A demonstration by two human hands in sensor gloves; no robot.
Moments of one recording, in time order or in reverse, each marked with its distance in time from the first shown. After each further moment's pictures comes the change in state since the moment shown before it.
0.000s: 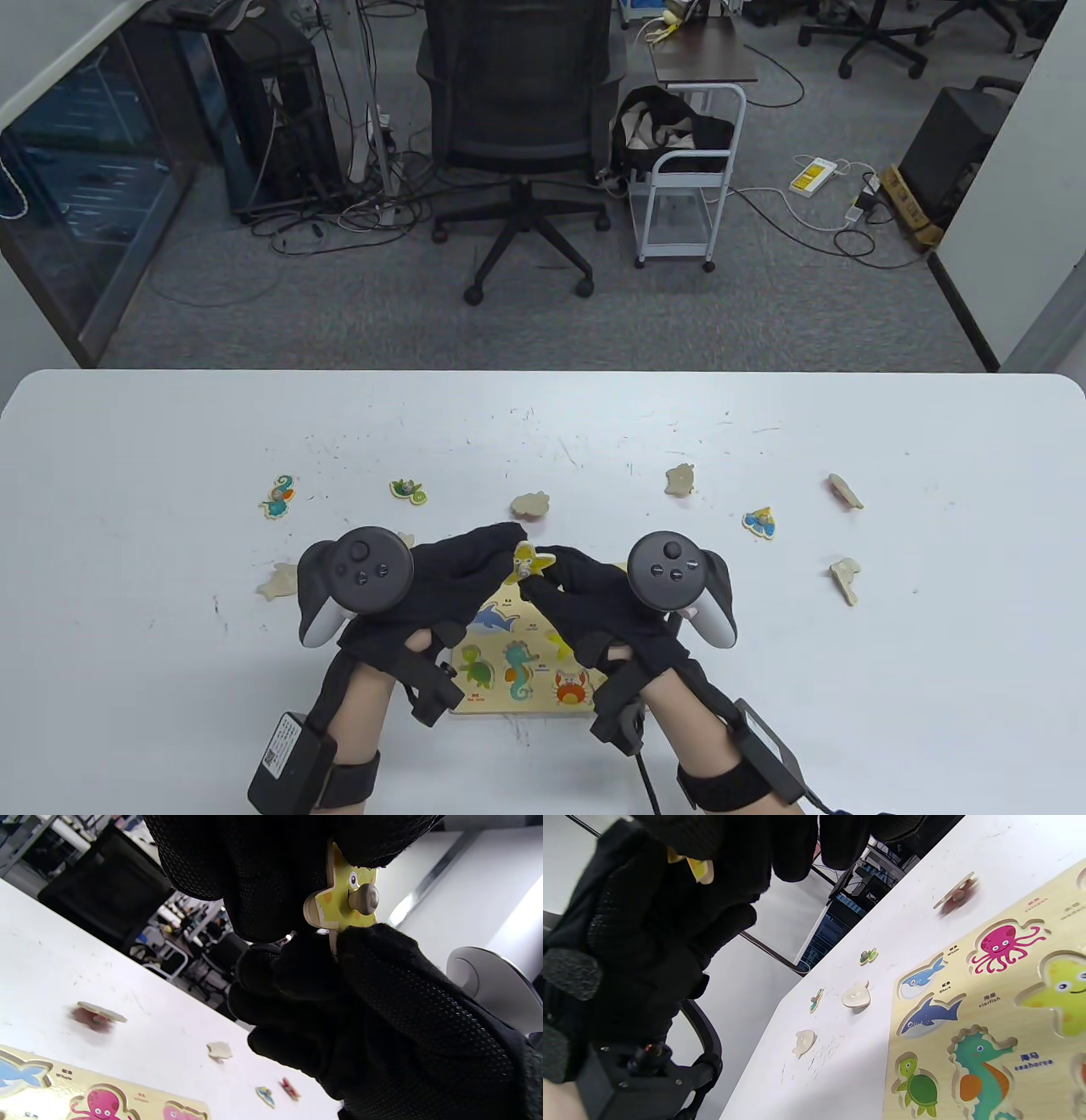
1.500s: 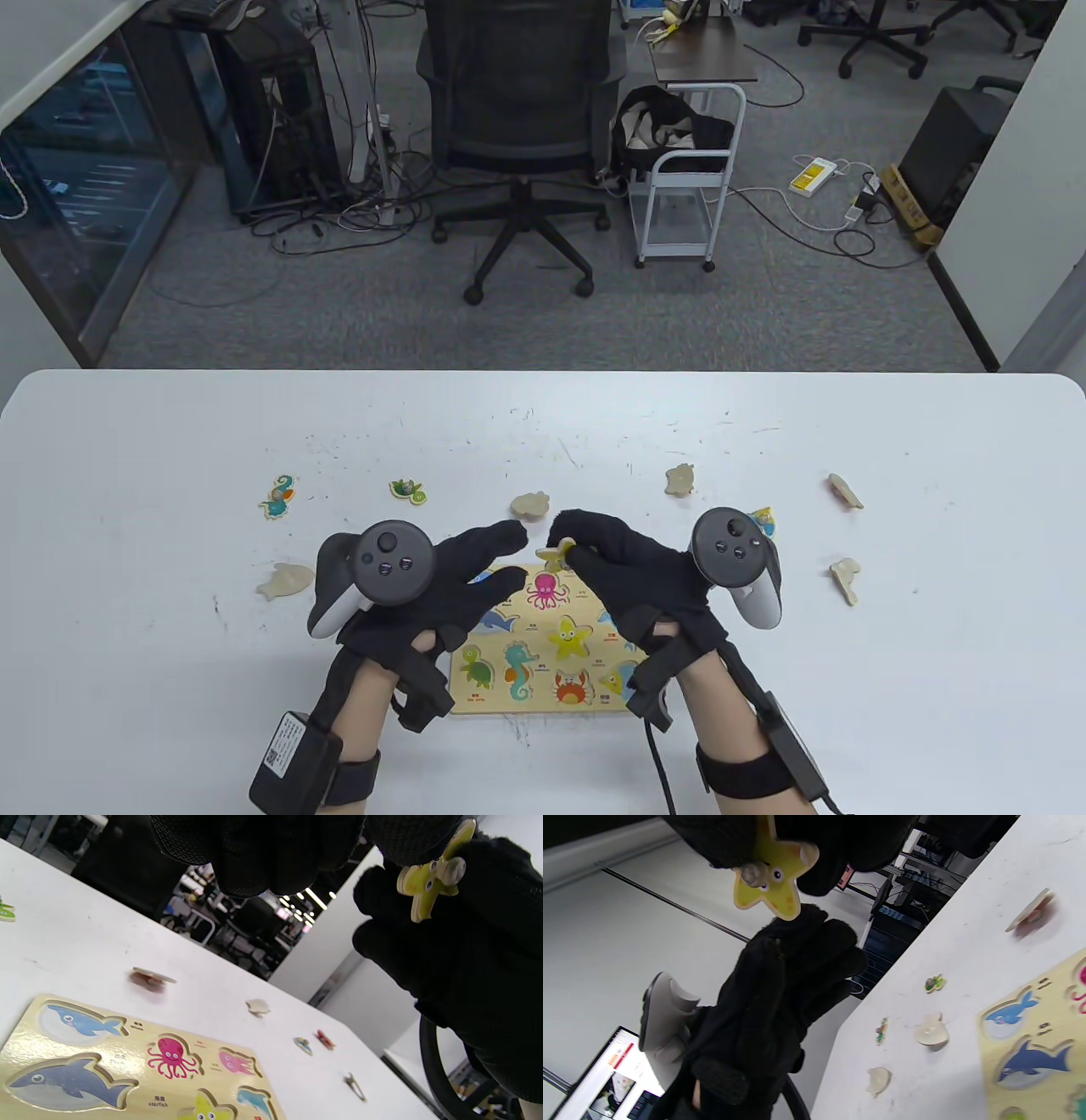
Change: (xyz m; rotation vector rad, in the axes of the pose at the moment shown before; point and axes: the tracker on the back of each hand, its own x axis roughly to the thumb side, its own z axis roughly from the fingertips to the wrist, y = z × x) left_hand 0.002 -0.010 -0.005 -0.177 0.069 -0.082; right_hand 0.006 -0.039 0.012 -0.088 -0.167 -0.217
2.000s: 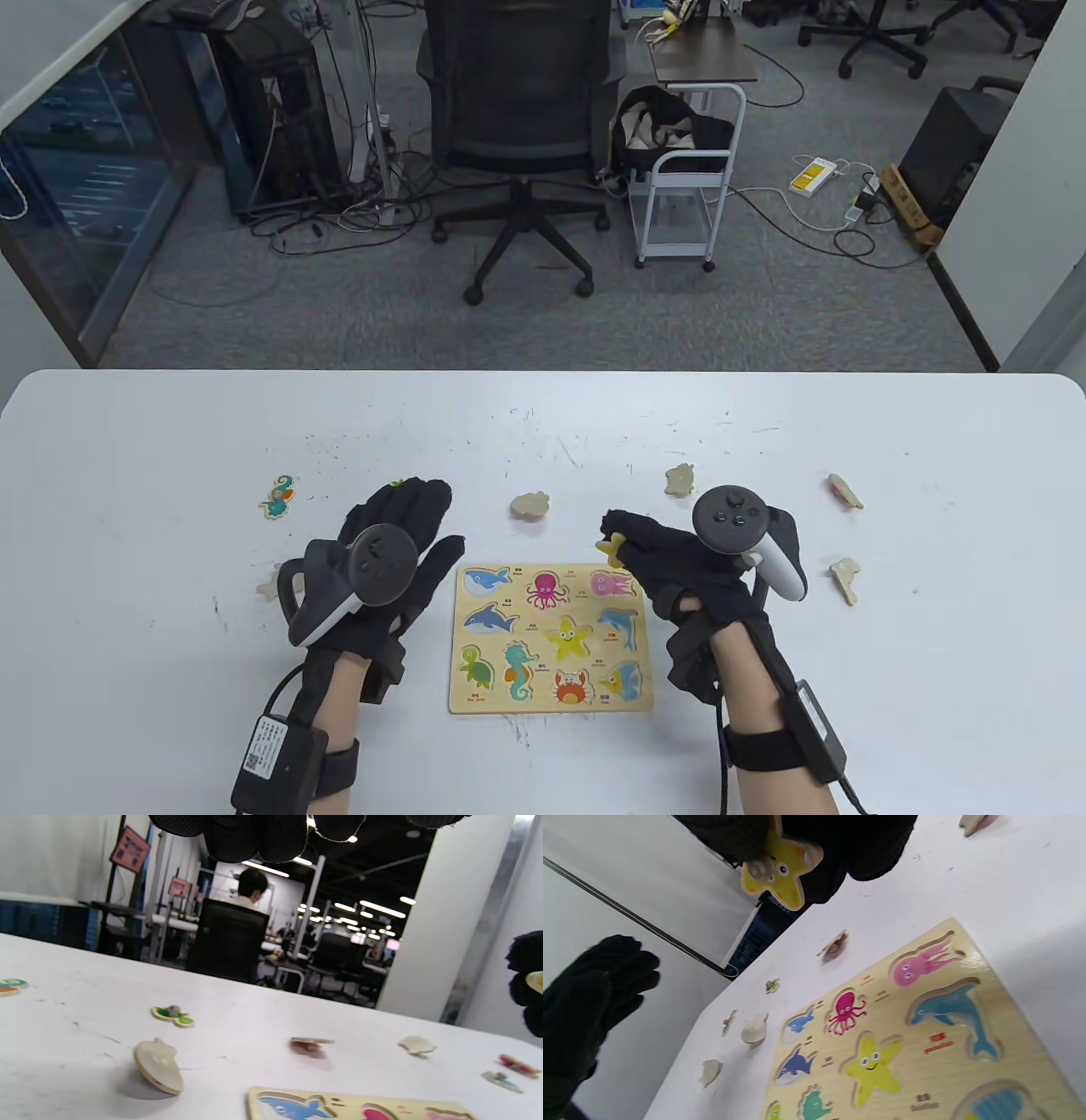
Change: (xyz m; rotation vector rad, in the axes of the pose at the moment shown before) left_hand -0.032 0.018 0.010 0.191 0.240 -0.384; right_hand -0.049 -0.041 -0.004 0.061 0.391 0.305
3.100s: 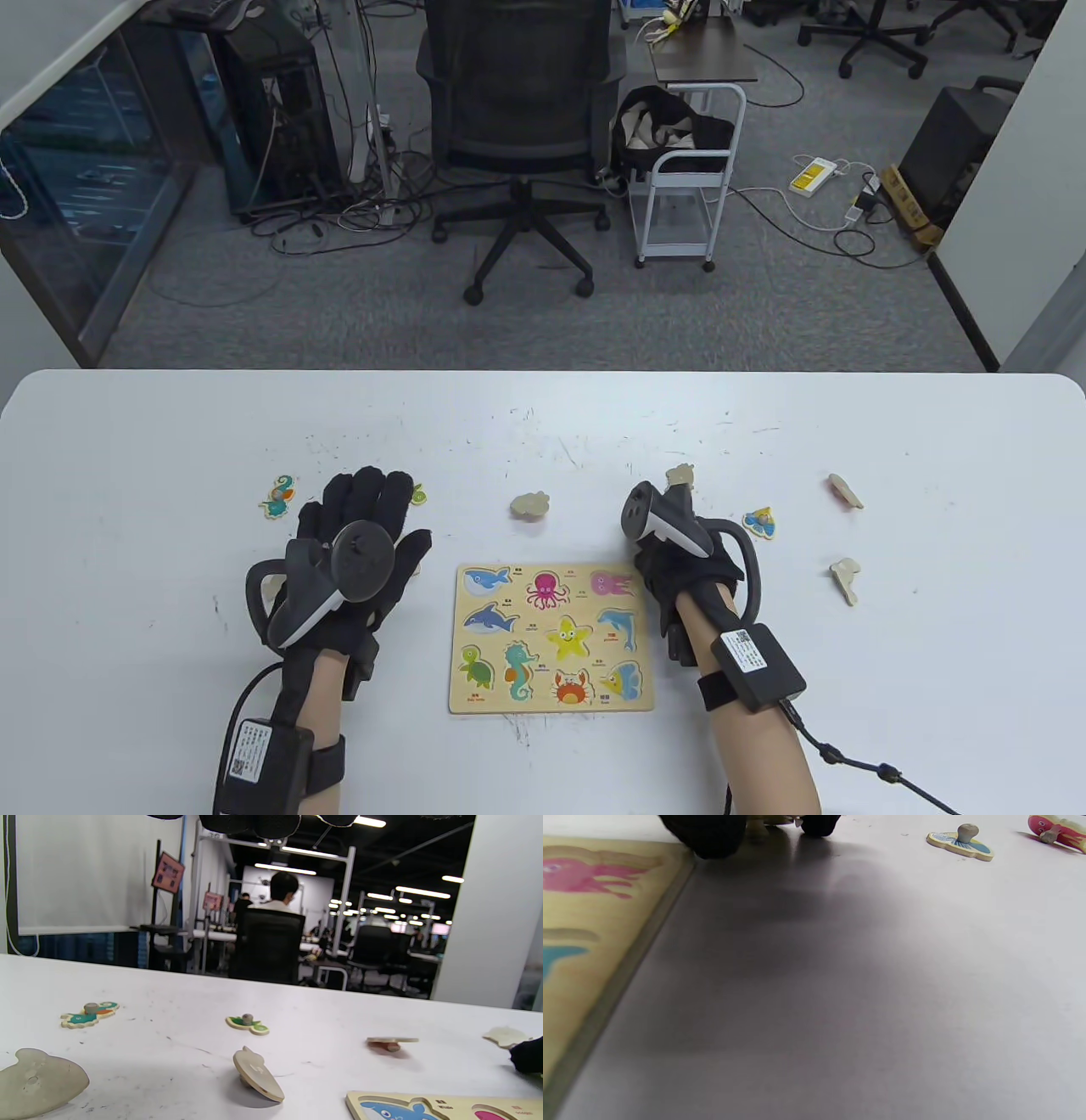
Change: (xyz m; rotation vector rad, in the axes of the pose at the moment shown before) left_hand -0.027 0.005 0.003 0.016 0.133 -0.181; right_hand -0.062 0.034 -0.088 0.050 0.620 0.821
